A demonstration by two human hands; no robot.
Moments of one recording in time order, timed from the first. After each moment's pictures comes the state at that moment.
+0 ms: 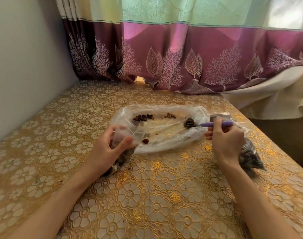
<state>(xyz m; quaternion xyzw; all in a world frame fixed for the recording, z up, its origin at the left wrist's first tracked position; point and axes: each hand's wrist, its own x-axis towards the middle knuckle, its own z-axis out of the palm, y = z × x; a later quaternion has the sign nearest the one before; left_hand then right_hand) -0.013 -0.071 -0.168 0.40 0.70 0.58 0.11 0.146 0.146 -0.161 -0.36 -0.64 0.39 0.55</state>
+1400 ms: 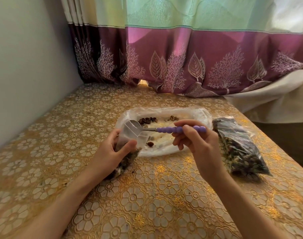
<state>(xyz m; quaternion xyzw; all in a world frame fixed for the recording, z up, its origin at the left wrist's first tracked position) -0.014 -0.070 -0.169 0.38 0.71 0.58 0.13 0.138 0.084 -0.141 -0.04 -0.64 0.65 0.41</state>
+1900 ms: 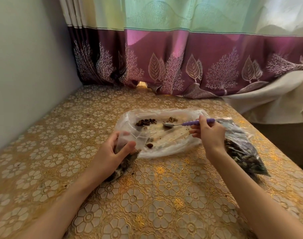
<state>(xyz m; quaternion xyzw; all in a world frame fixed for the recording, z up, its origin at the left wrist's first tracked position) -0.020 -0.072 -0.174 0.38 0.72 0.56 0.13 0.112 0.152 -0.155 -0.30 -0.63 0.56 0.45</state>
